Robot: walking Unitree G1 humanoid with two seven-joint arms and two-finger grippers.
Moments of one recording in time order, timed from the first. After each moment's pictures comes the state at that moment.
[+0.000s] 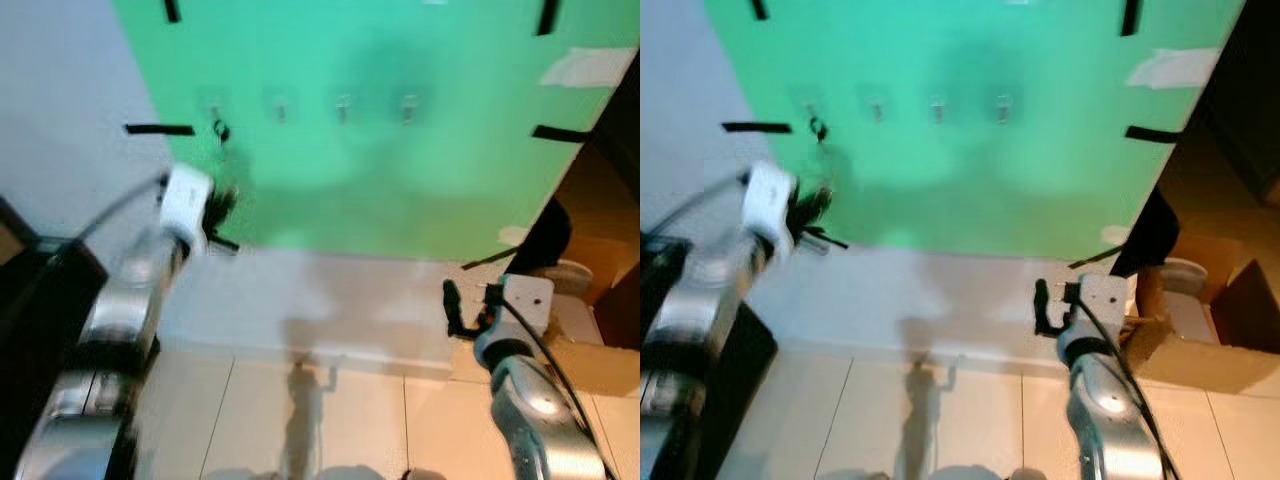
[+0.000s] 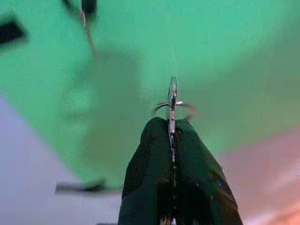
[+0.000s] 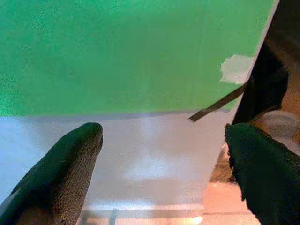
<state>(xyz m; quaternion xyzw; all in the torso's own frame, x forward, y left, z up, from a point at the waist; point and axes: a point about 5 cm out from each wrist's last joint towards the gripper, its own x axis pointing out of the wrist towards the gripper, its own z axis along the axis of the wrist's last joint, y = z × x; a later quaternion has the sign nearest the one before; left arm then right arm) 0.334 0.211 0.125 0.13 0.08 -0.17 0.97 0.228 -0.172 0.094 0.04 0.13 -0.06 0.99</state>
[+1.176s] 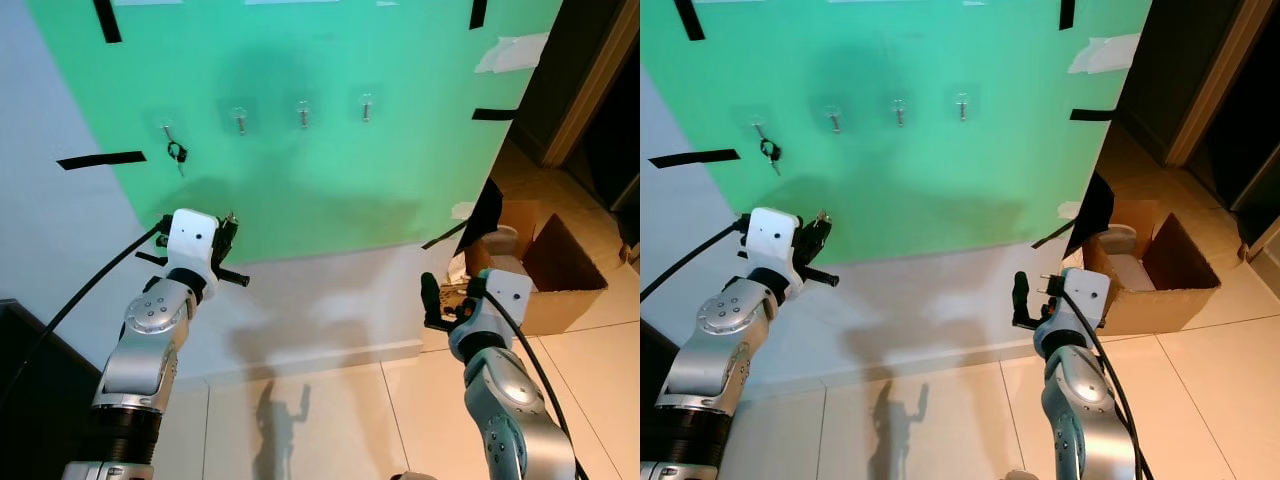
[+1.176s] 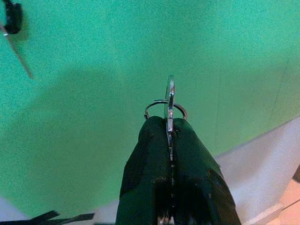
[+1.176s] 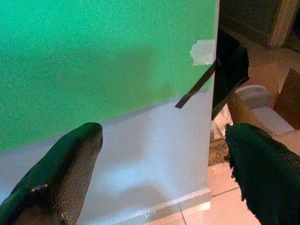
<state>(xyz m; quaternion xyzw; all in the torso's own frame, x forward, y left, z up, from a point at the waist) 0.304 0.184 0.123 0.08 0.05 -0.11 0.99 0.240 -0.156 0.093 0.09 0.12 -0.04 0.99</state>
